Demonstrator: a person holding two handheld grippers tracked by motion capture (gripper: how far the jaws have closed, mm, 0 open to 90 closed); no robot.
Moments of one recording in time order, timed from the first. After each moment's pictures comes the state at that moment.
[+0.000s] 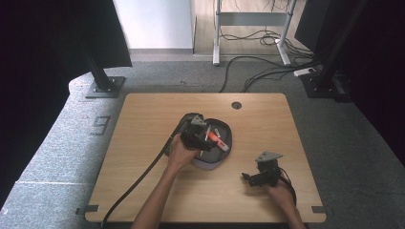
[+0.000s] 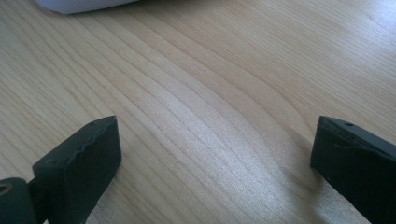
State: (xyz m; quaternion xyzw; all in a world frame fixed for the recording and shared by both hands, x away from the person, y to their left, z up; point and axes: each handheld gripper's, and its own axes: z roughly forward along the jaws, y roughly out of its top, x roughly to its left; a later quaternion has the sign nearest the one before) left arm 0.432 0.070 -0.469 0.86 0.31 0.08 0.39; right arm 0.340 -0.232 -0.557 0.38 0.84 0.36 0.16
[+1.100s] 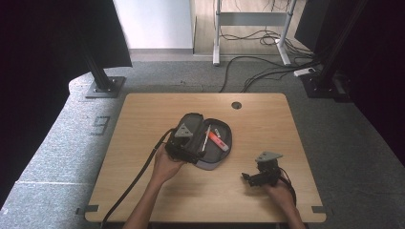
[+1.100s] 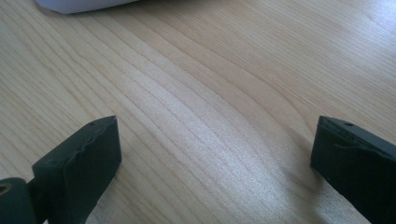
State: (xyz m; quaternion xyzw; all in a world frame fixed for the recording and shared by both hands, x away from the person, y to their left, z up) left arm 0.380 0.114 -0.455 0.86 0.30 0.11 0.40; right arm 0.340 -0.232 -0.557 0.38 0.84 0.36 0.16
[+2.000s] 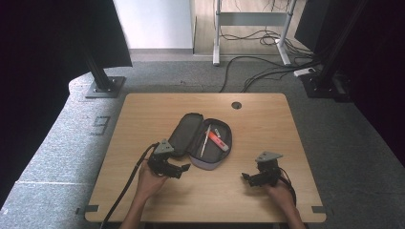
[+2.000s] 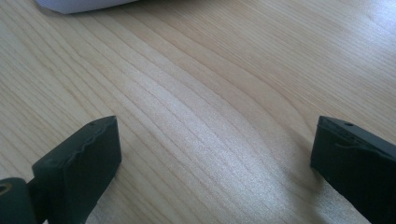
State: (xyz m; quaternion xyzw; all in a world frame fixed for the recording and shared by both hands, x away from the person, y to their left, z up) left arm 0.344 0.167 -0.486 0.84 0.32 0.12 0.42; right arm 0.340 -0.232 -0.557 0.38 0.84 0.36 0.16
